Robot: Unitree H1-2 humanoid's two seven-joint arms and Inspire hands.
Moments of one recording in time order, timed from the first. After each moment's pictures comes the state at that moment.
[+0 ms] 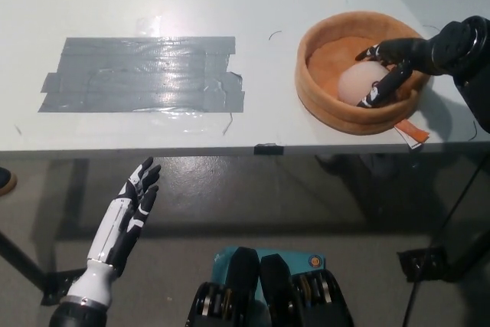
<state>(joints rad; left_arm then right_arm) -0.11 0.18 -0.04 0.11 0.03 -0.23 -0.09 -1.19 -0.37 0.53 1.04 -0.39 0.19 0.66</state>
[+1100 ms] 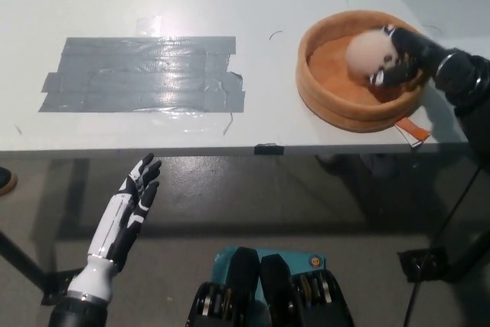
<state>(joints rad) -0.14 0.18 -0.04 0.11 0.03 -0.23 -0.09 -1.09 -0.34 0.29 1.04 -0.42 -0.01 0.22</state>
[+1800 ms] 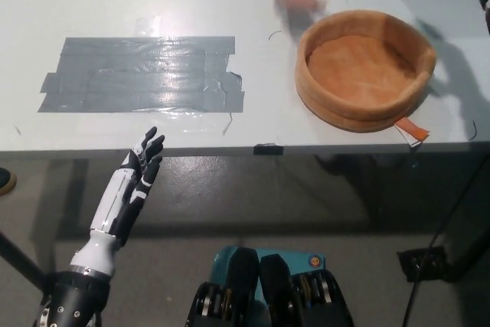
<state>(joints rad) -0.21 0.19 -0.04 0.13 0.03 -0.23 -0.09 -0.97 -0.28 -0.09 0.35 -0.18 0.08 0.17</state>
